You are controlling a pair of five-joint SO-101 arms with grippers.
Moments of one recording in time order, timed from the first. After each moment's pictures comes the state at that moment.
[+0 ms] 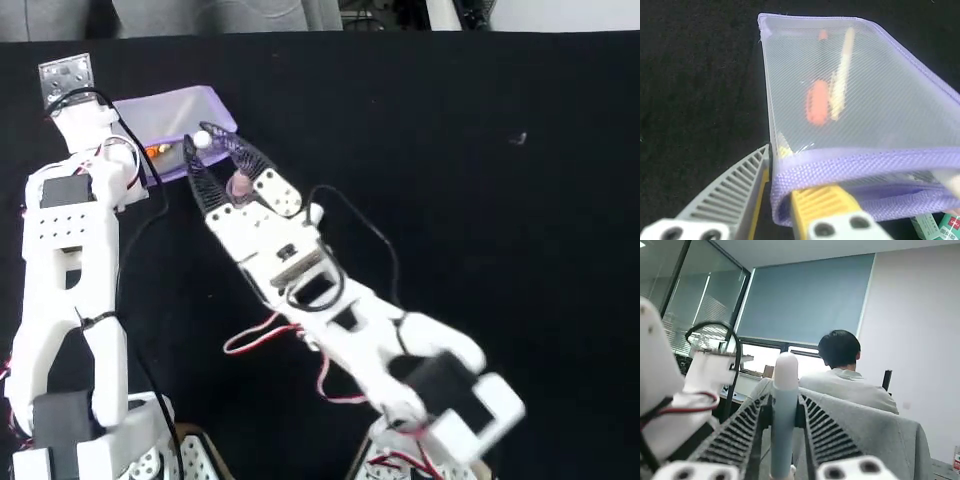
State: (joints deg) left arm -14.9 -17.8 23.5 48.8 3.7; right arm -38.7 0.5 58.0 -80.7 15.0
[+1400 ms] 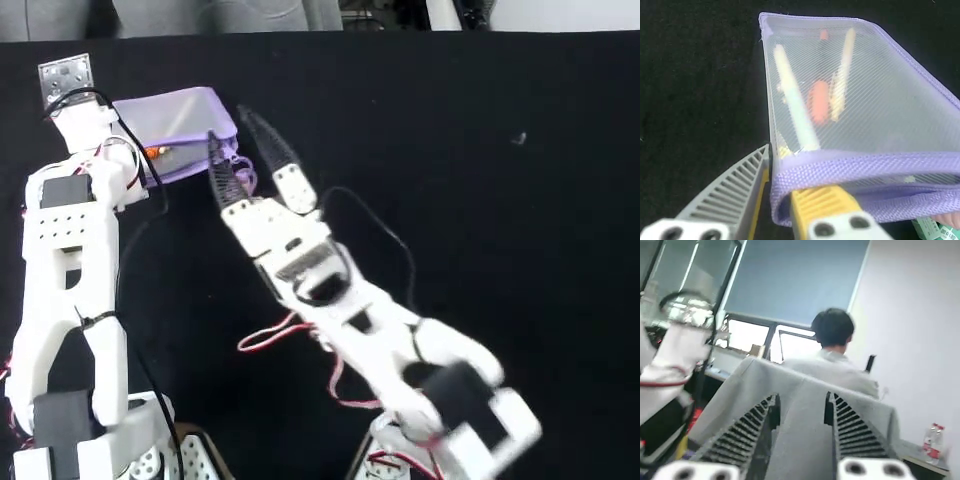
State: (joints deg) left arm -15.0 -17.7 23.5 48.8 3.7; right arm -33.9 -11.2 64.1 -71.3 17.1
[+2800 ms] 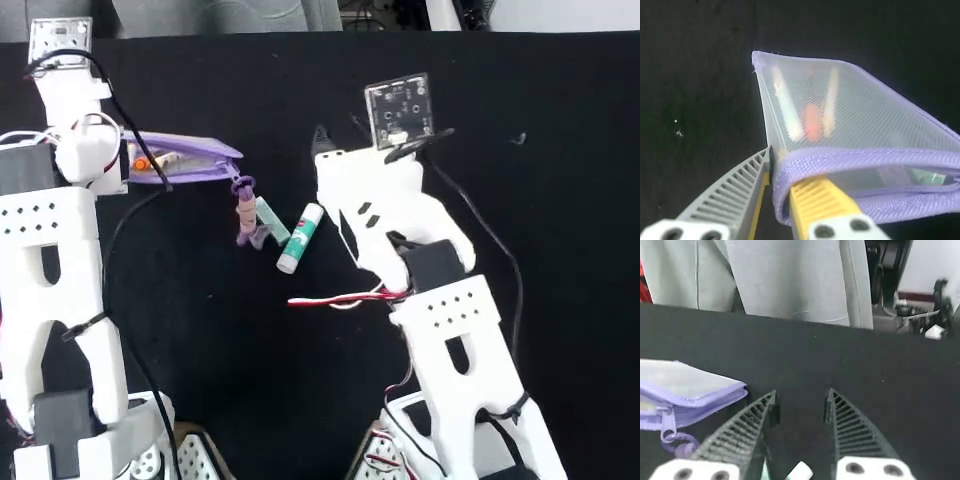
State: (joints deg) left arm -15.0 -17.1 -2.9 80.0 -7.5; right arm -17.5 -40.0 40.7 33.0 -6.8
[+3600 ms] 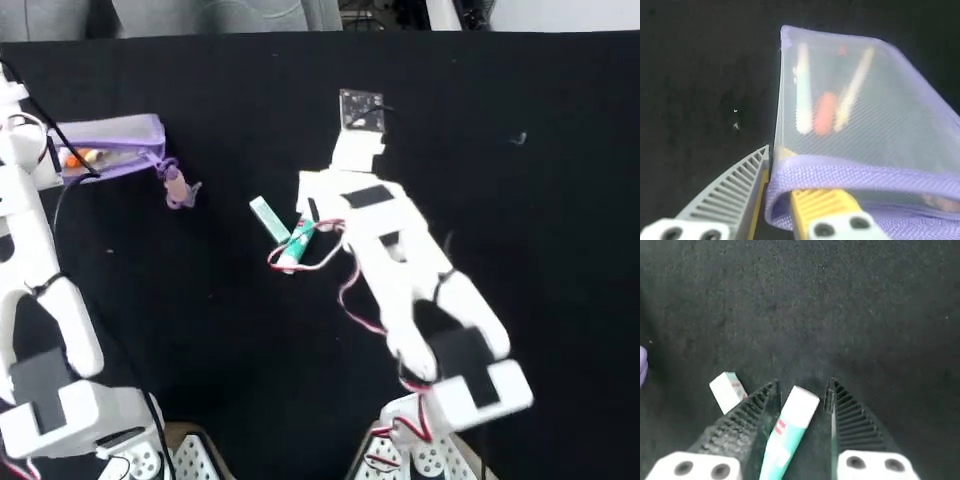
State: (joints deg) left arm -30.3 -4.4 -4.3 68.8 -8.1; right arm -17.6 3.7 27.6 33.0 -23.1
